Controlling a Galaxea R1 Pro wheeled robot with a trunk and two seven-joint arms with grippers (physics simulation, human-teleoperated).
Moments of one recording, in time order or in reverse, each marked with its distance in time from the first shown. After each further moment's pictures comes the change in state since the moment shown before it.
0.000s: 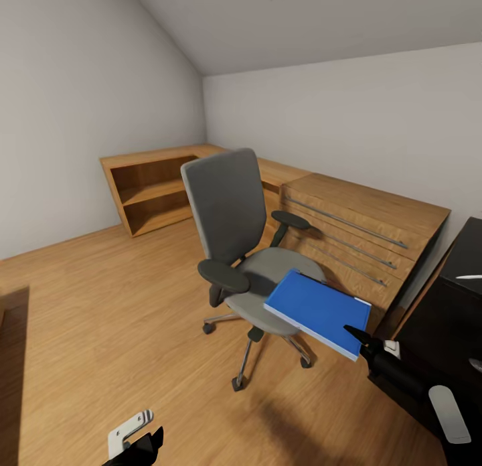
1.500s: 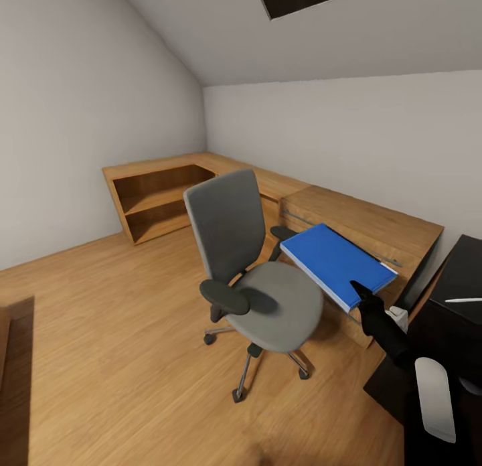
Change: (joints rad) left arm 0.000 -0.005 -0.073 0.525 -0.138 -0.298 -0.004; right arm 0.005 0.306 -0.045 -0.565 -0.286 -0.207 -0.606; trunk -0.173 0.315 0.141
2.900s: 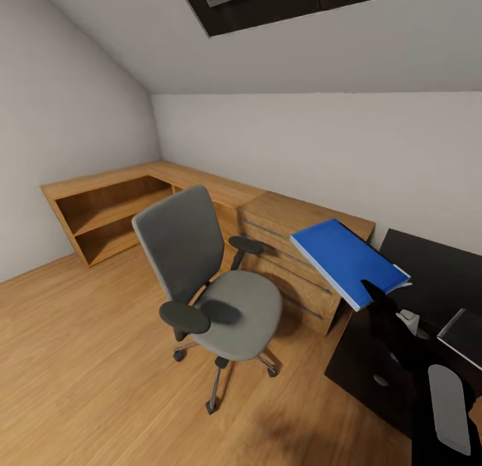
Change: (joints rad) left arm 0.000 -0.002 -0.070 0.047 0.001 -0.003 0.002; right arm 0.016 -0.002 -0.041 -0.021 -0.108 -0.003 -0.003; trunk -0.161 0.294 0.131
